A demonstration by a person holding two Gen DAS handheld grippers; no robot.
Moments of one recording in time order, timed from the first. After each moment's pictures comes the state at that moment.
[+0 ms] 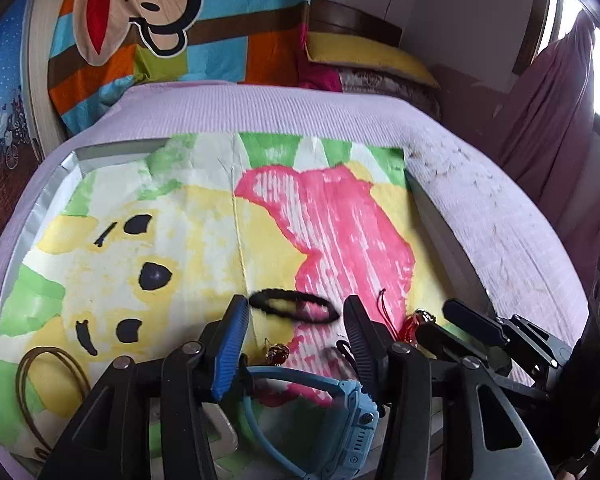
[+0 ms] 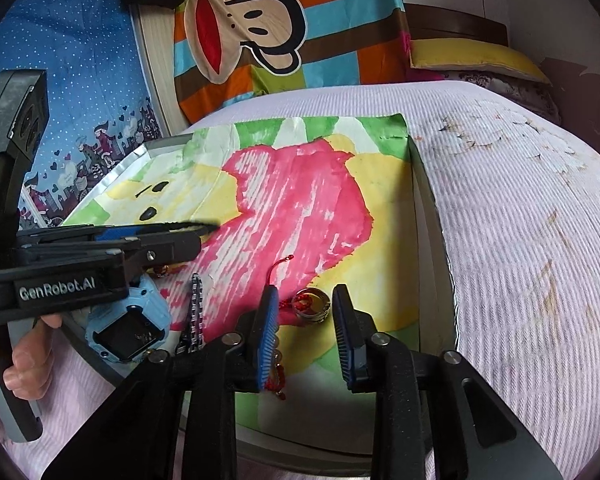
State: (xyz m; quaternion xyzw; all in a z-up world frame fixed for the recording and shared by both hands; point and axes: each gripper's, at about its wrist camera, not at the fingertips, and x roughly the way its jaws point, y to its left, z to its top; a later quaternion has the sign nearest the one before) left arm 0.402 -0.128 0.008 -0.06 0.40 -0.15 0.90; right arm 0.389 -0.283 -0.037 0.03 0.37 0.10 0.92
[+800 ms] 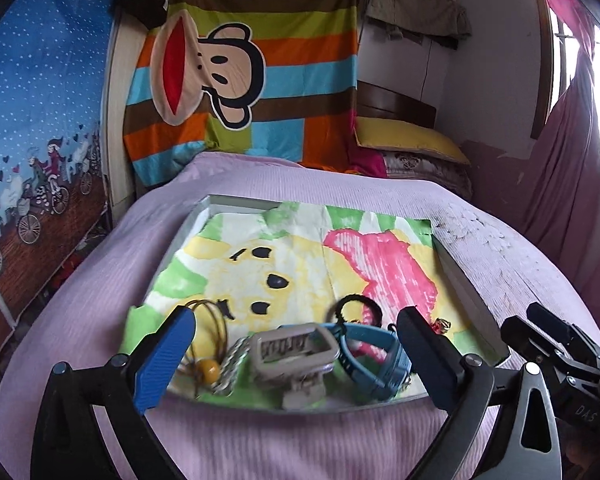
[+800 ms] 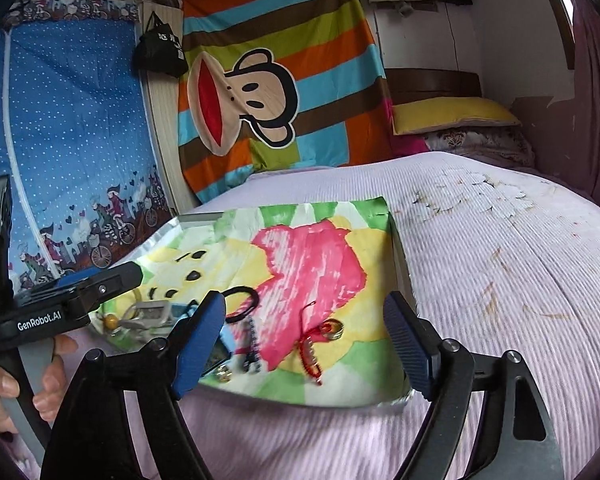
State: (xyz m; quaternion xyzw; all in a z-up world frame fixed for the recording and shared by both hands) left arm 0.298 -0.064 0.038 -0.07 0.27 -0.05 0.96; right arm 0.313 -0.289 0.020 0.06 0.25 0.08 0.96
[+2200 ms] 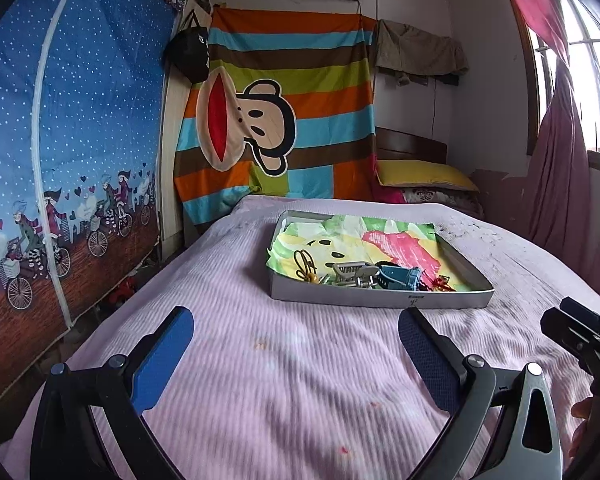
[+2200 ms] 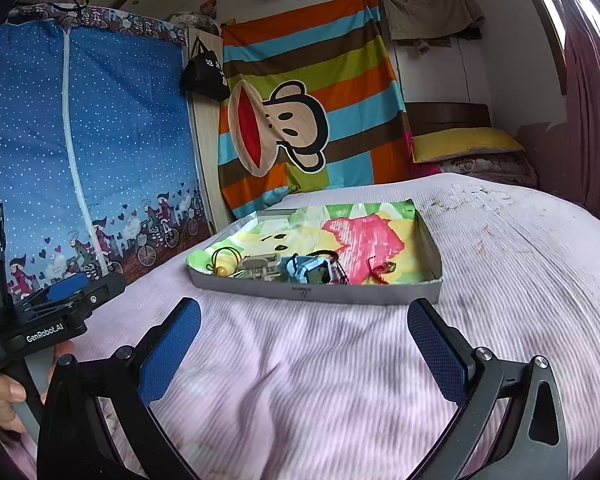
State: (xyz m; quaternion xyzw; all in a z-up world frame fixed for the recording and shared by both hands) left arm 0.113 -0.009 0.026 -0.05 0.17 0.01 0.98; right arm 0.133 -0.248 0.030 0.05 0.19 0.11 0.98
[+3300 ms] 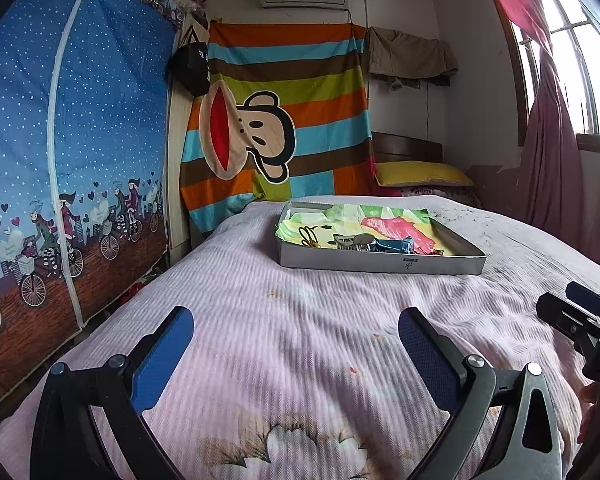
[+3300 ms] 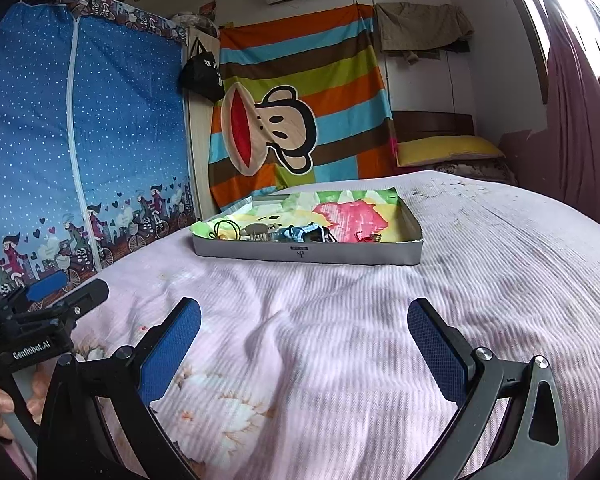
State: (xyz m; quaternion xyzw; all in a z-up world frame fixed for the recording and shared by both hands) left arm 0.059 -0.012 -0.007 -0.03 0.15 0.01 0.99; right arm 0.071 -0.243 0.000 0.03 0.17 0.07 0.98
